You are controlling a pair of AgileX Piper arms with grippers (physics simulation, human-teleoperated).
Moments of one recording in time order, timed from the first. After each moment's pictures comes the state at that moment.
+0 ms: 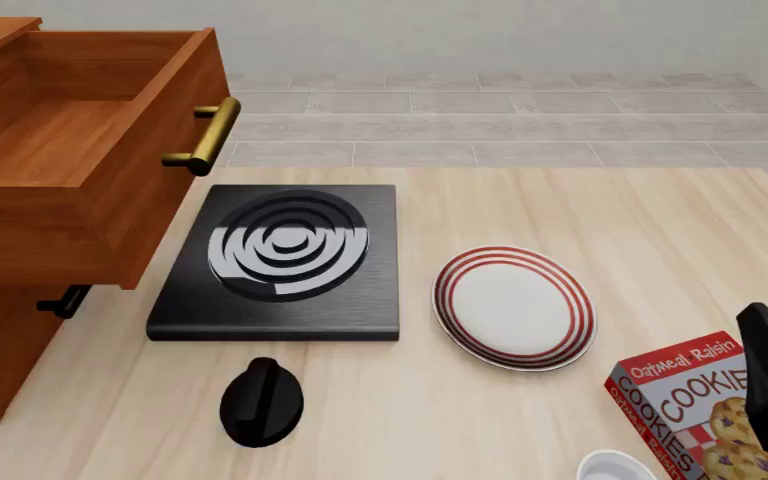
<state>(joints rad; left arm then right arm) -0.65 1.58 -2.10 1.18 0.13 0.02 0.00 -0.03 -0.02 0.02</state>
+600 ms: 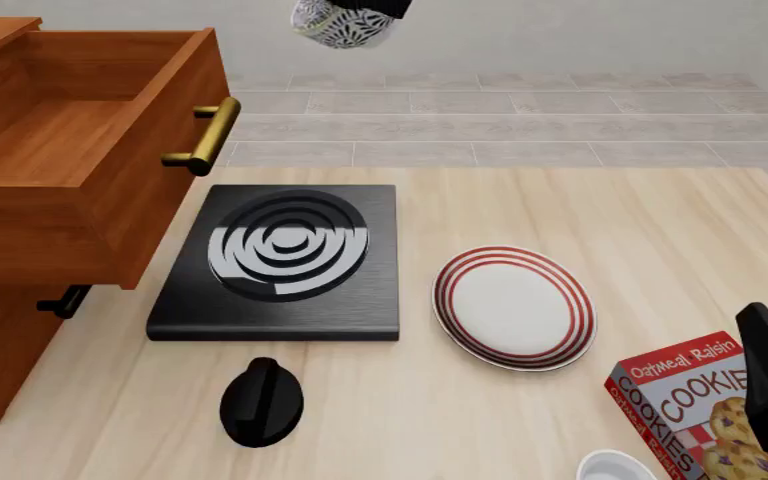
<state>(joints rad) -0.74 1.64 -2.03 1.08 0.12 0.02 0.00 -0.03 -0.02 0.01</state>
